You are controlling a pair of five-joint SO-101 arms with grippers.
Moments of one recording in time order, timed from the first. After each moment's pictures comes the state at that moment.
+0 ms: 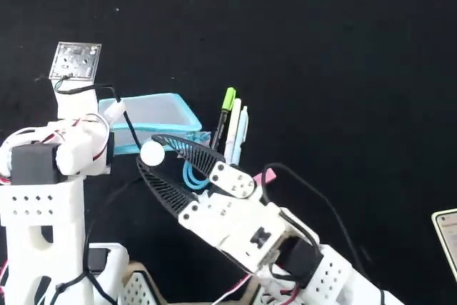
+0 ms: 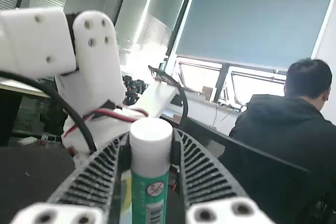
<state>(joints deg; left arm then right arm) -7.3 -46.9 22.1 90.9 -6.9 -54.2 -91.2 82.7 -2.1 16.4</state>
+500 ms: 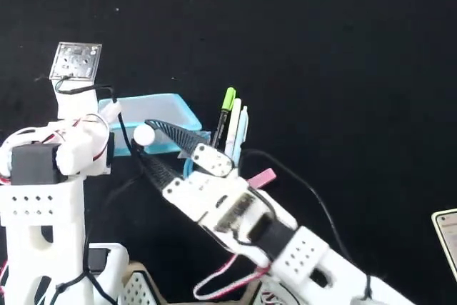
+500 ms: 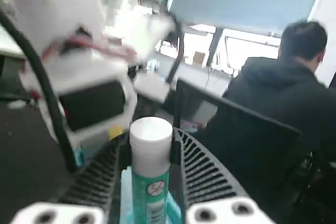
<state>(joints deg) -7.3 -46.9 22.1 91.1 -6.9 -49.7 -67.9 85.2 -19.9 16.5</state>
